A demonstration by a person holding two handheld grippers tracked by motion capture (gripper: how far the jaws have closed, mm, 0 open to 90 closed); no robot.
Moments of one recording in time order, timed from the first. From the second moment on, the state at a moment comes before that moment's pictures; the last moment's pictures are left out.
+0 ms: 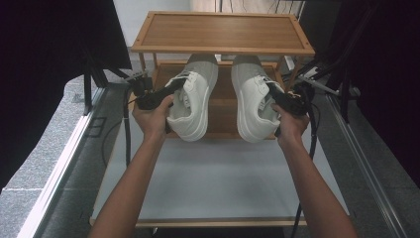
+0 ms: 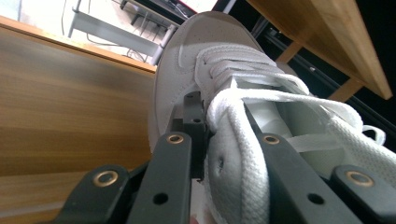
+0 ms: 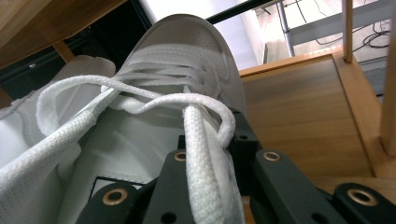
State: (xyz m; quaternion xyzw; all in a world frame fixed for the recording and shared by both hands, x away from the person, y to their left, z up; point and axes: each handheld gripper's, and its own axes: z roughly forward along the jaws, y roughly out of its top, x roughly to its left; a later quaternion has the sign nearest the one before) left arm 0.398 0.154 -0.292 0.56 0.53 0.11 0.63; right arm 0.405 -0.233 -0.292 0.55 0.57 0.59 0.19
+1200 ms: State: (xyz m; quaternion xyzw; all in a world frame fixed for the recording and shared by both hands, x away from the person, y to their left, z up) left arm 0.452 0.118 -0.301 0.54 0.58 0.10 0.60; right arm 0.463 -0.178 -0.281 0.54 0.61 0.52 0.25
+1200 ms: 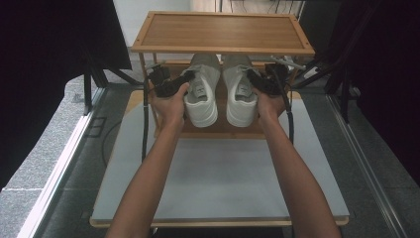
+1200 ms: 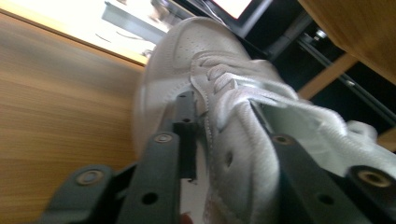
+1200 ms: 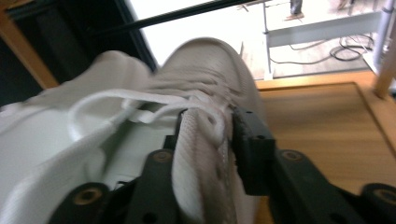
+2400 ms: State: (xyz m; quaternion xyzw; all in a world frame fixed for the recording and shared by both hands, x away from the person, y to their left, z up) left arm 0.339 0.127 -0.307 0.69 0.42 0.13 0.58; right arm 0.339 -0.191 -0.306 0.36 0.72 0.54 0.24
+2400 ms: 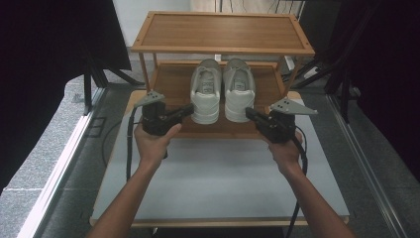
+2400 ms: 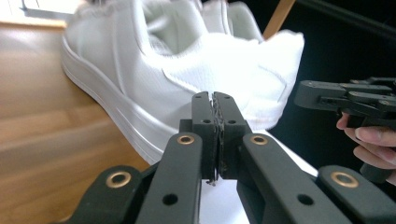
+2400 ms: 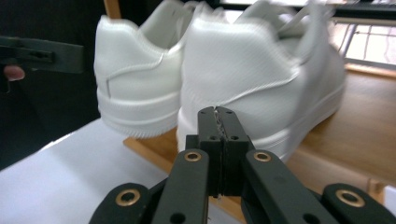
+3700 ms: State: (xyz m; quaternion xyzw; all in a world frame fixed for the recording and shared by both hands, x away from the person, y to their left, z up) left arm 0.360 0.105 -0.315 0.69 0.43 0.14 0.57; right arm 0.349 -0.177 -0.313 0.35 0.73 0.54 0.24
